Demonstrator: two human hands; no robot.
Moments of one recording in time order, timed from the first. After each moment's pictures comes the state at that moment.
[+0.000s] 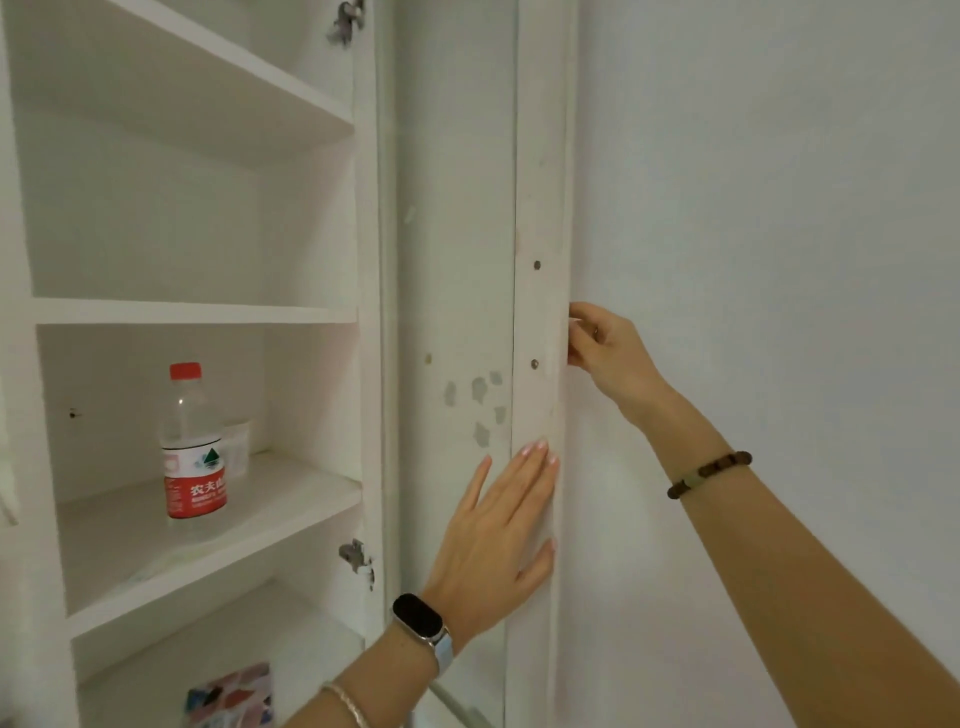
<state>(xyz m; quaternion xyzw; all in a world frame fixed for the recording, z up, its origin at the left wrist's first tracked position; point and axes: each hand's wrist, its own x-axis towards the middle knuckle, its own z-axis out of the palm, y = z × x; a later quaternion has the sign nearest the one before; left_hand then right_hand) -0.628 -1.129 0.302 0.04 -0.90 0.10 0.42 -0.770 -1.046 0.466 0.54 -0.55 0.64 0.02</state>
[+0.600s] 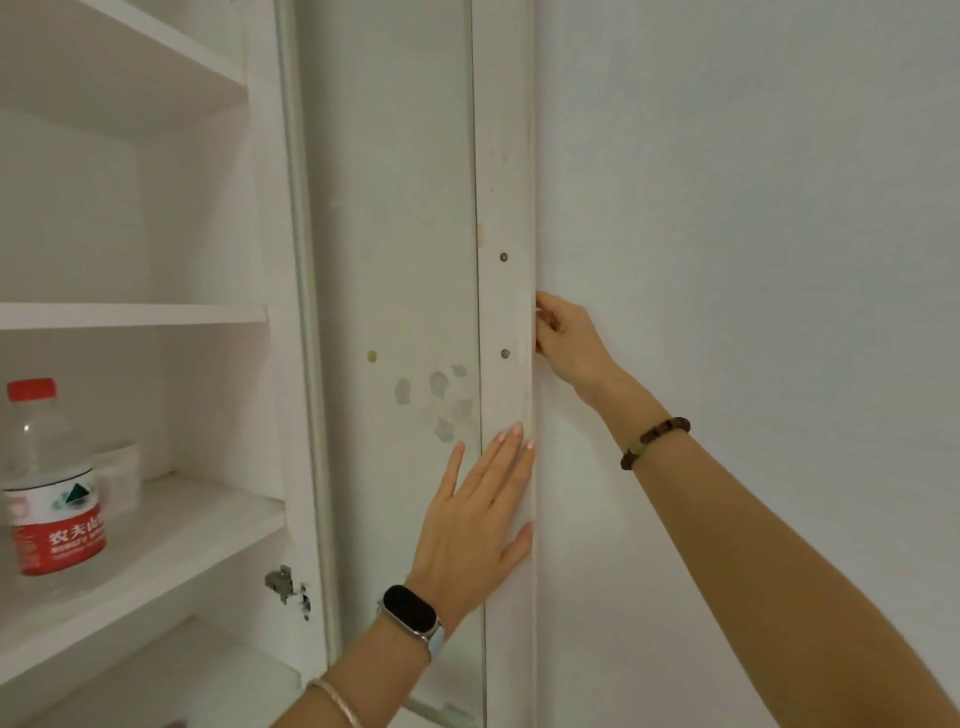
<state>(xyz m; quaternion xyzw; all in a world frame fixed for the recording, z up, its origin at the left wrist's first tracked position) -0.697 -1.143 0.305 0.06 -0.91 0.15 0.39 -0.834 -1.064 0.469 0.52 -0.61 0.60 0.09</state>
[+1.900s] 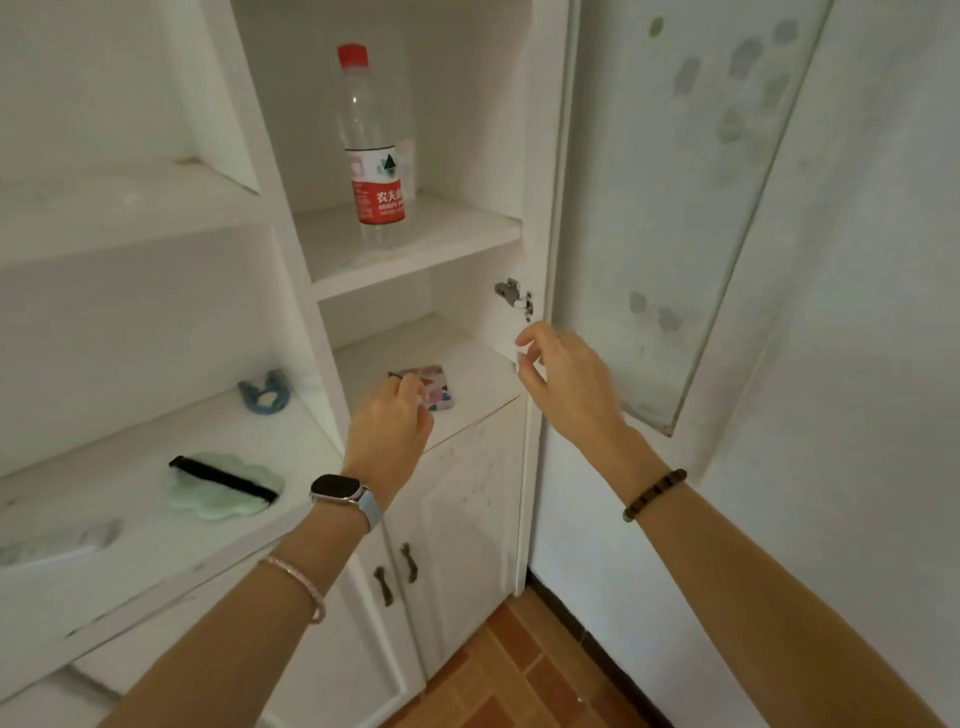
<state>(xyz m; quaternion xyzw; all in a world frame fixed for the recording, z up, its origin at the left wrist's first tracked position) -0.393 -1.207 0.136 0.44 -0.85 0.00 0.30 -0.593 -1.127 0.178 0.63 -0.67 0.36 0.17</state>
